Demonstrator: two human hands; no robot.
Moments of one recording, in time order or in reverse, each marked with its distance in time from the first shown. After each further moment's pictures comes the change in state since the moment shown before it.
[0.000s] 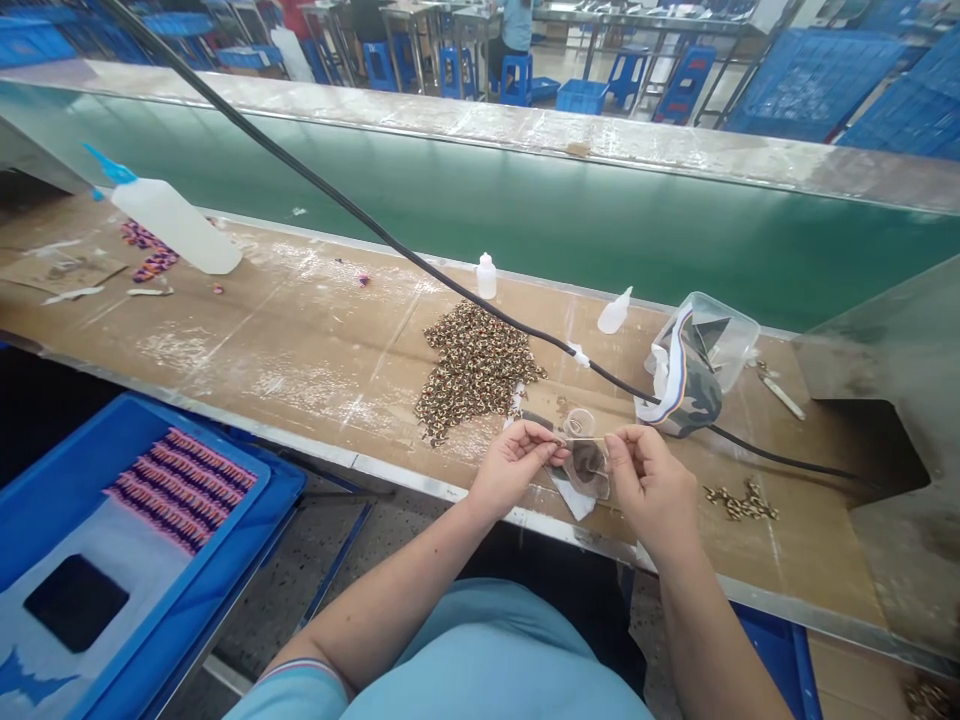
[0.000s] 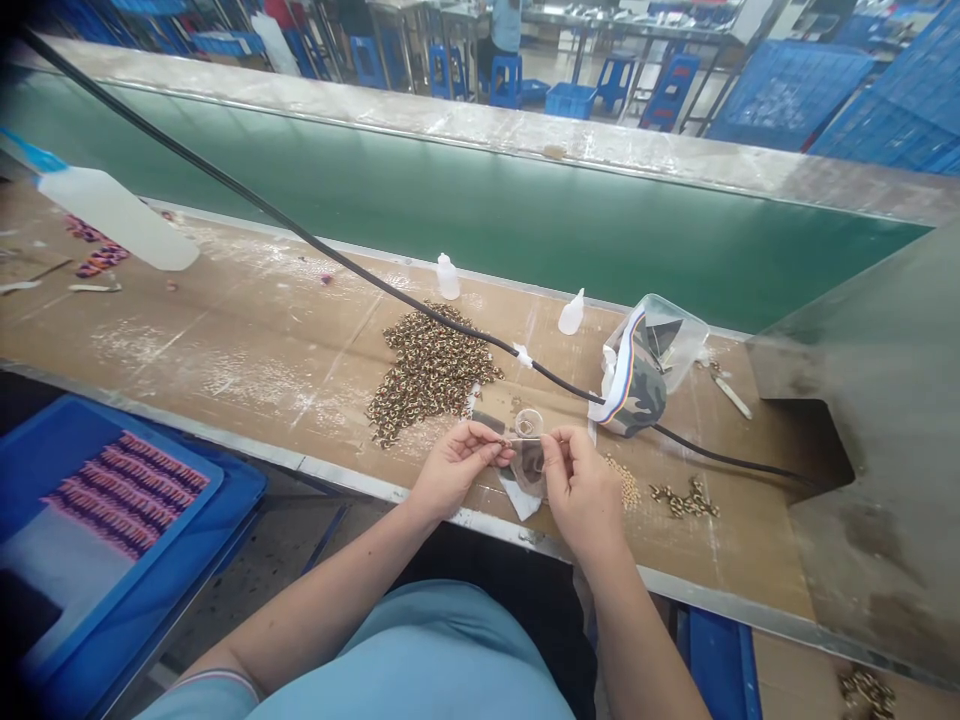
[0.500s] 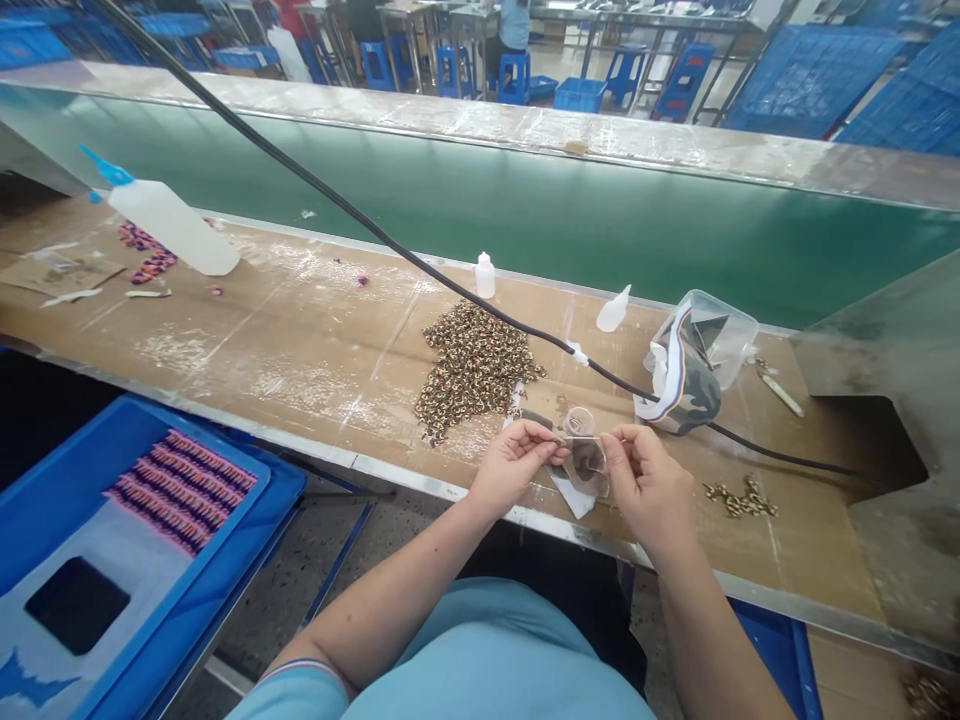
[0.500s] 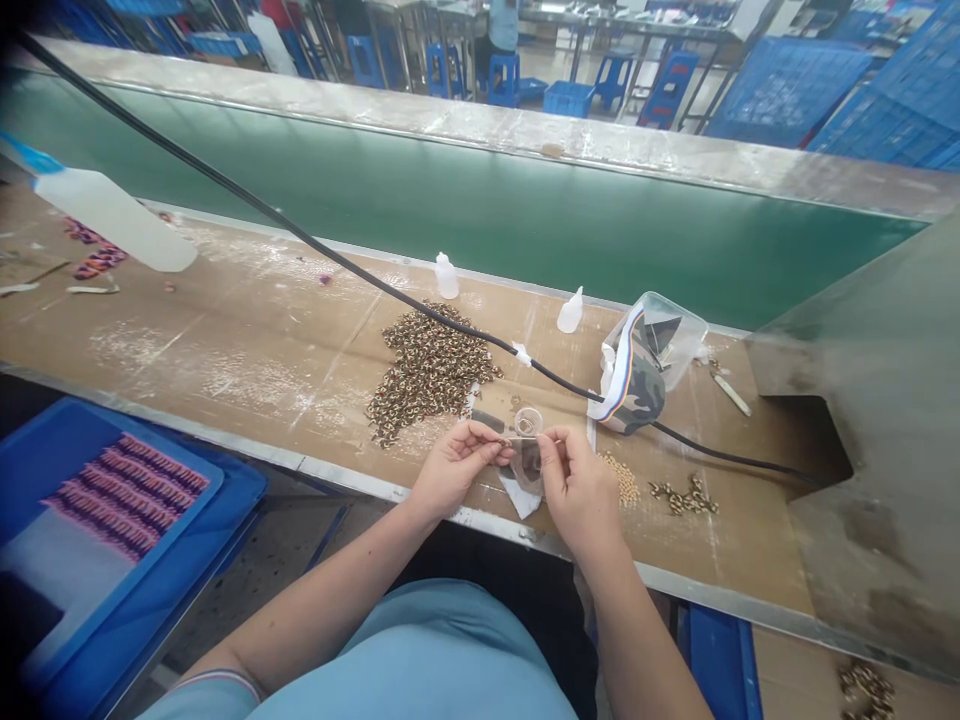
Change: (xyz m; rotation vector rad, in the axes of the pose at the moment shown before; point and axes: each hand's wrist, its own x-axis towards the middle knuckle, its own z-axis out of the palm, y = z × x) left_hand 0.000 0.001 0.000 0.022 0.001 -0.007; right_hand -0.001 0.000 0.001 -0.008 0.008 -0.025
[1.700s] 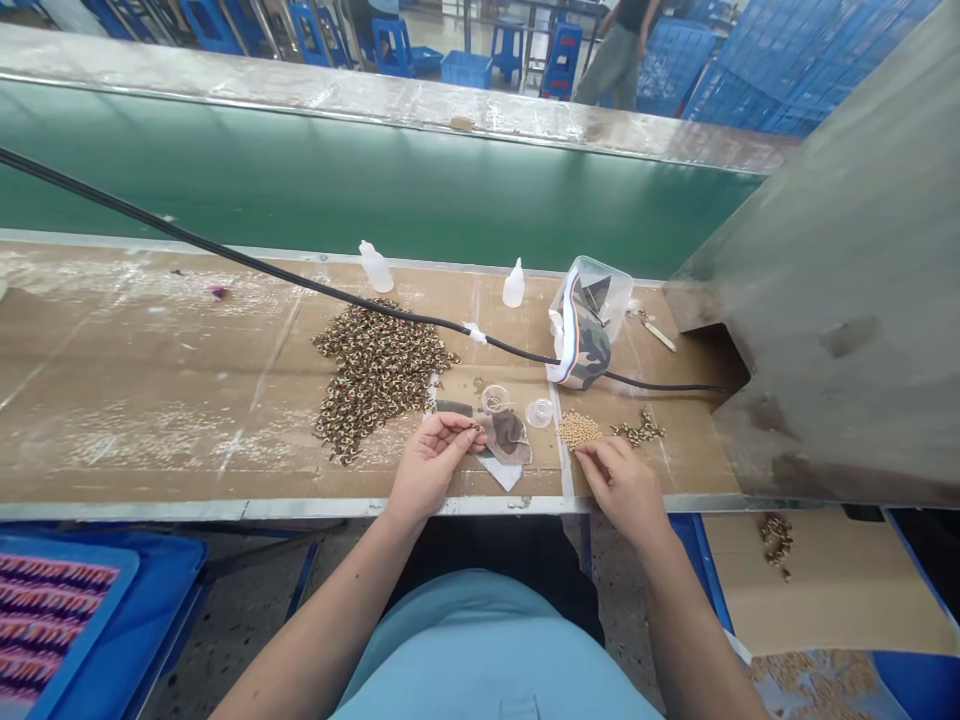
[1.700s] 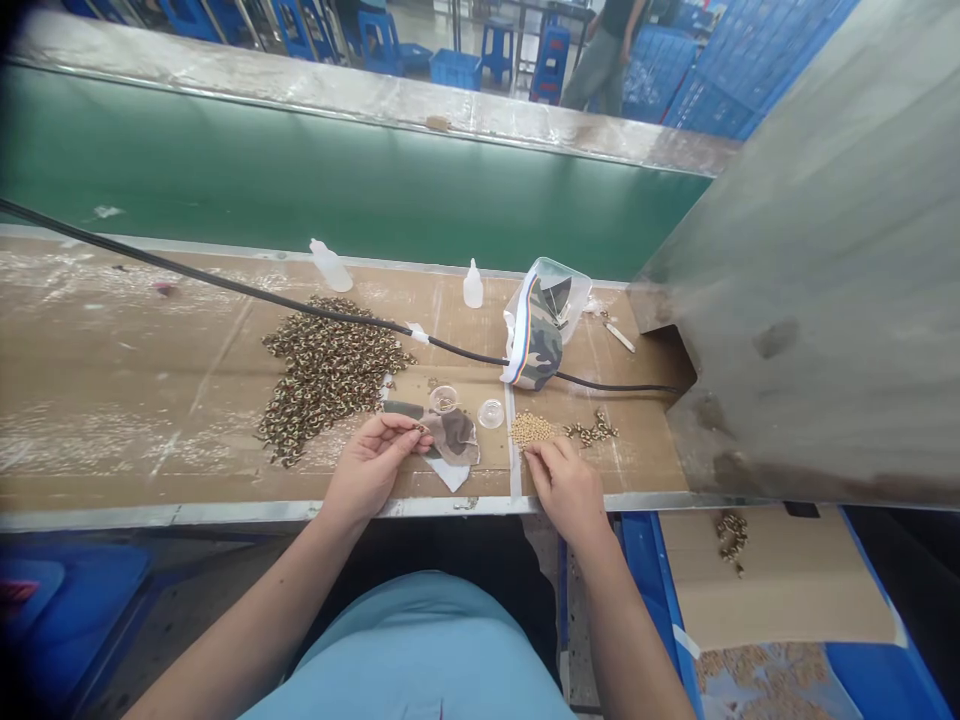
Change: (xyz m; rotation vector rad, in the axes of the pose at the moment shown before) left_hand -0.002 0.003 0.000 0.204 0.025 0.032; right_hand -0.054 0.078 -0.031 -0.332 0.078 -0.159
